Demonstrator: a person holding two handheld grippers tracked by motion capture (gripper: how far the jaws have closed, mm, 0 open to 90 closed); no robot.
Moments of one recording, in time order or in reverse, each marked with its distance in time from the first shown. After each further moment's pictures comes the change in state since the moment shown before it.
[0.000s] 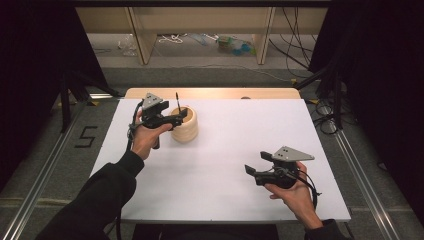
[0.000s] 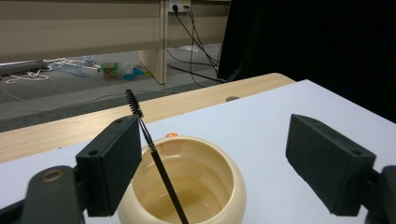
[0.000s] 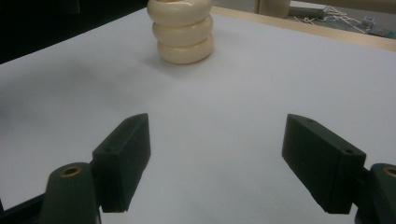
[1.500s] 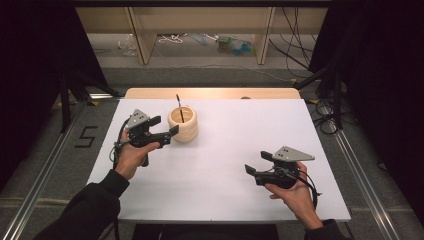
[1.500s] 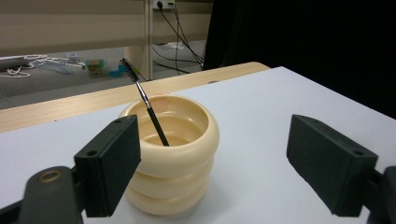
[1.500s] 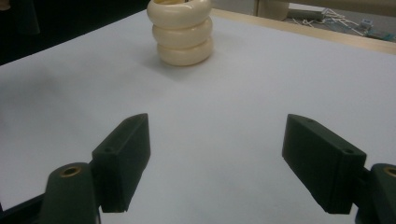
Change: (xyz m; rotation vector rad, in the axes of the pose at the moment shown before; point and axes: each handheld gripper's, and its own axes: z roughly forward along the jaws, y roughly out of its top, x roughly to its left) left arm -0.003 -0.029 -0.052 -0.001 -0.070 0.007; right arm 0.000 0.000 0.001 -0.029 -0.004 -0.001
